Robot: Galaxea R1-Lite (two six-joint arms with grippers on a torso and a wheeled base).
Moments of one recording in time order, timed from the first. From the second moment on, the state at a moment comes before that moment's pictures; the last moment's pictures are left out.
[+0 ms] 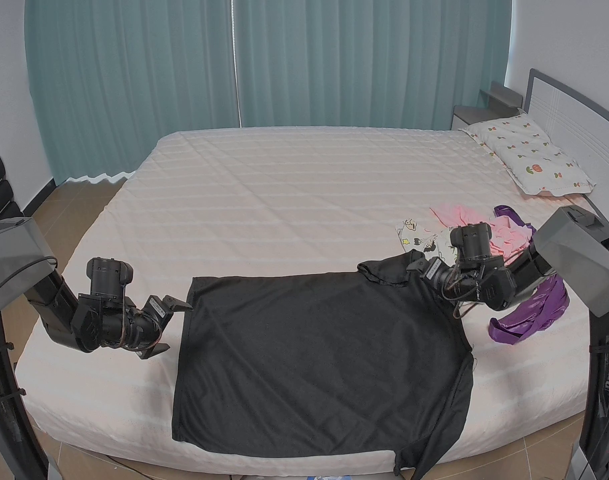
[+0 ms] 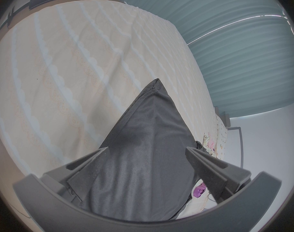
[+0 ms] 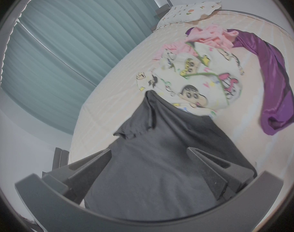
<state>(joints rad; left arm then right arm) -0.03 2.13 -0.75 -0.60 -0.30 -0.97 0.24 2.37 -1.32 -0.45 -0.04 0.83</state>
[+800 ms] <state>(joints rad) -0.03 2.13 -0.74 -0.60 -0.30 -0.98 0.27 2.67 -1.77 -0.24 -0.14 0.88</state>
